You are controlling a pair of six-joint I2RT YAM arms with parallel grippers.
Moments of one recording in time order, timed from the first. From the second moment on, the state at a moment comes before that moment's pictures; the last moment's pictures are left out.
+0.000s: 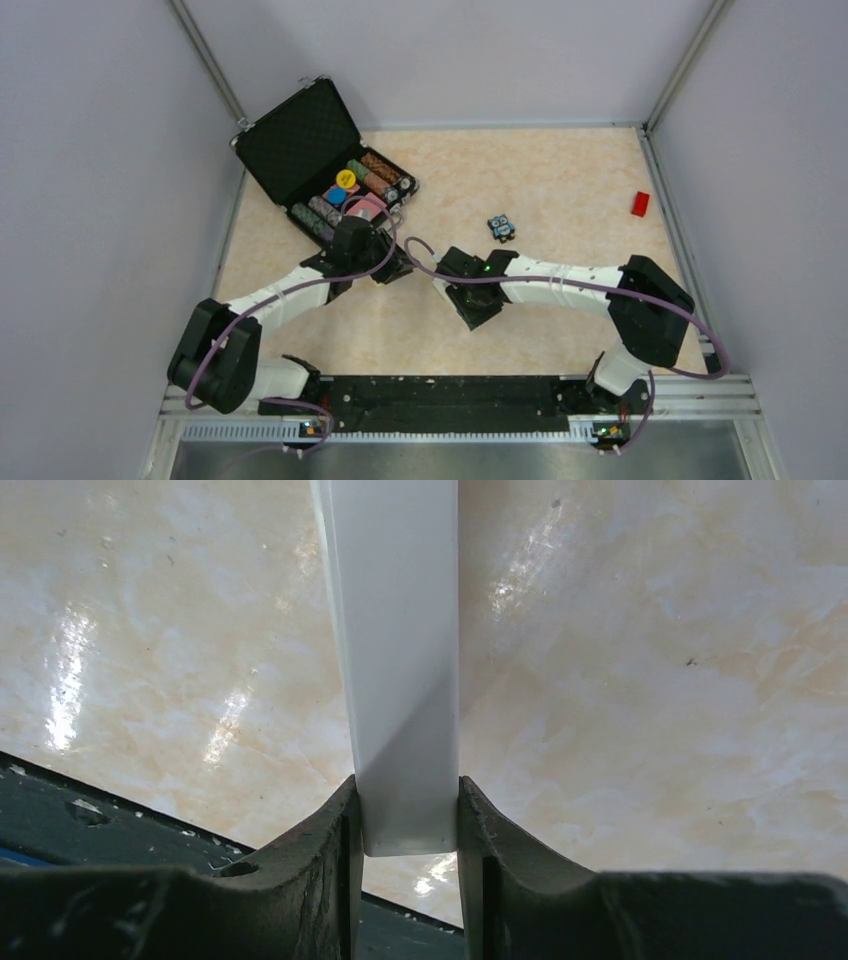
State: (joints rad) left arm -0.46 1.31 0.62 -0.01 0.28 -1.06; right arm 1.03 1.61 1.03 -0.75 0.11 0.42
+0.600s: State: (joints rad) left arm -0.46 1.42 0.62 0.08 0.41 -1.09; right arm 1.03 1.63 1.05 -0.75 0.11 0.41
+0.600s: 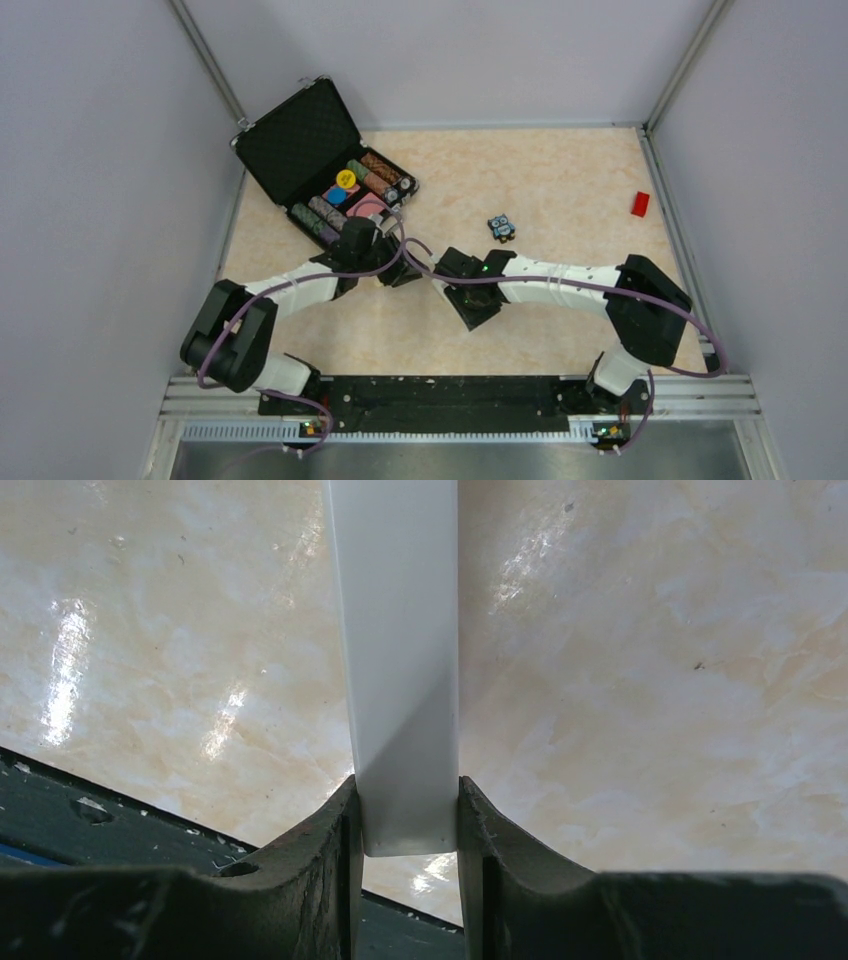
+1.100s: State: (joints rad) left arm -0.46 1.51 0.66 0.16 0.49 -1.15; right arm 1.04 1.63 1.05 -0.77 0.11 0.43
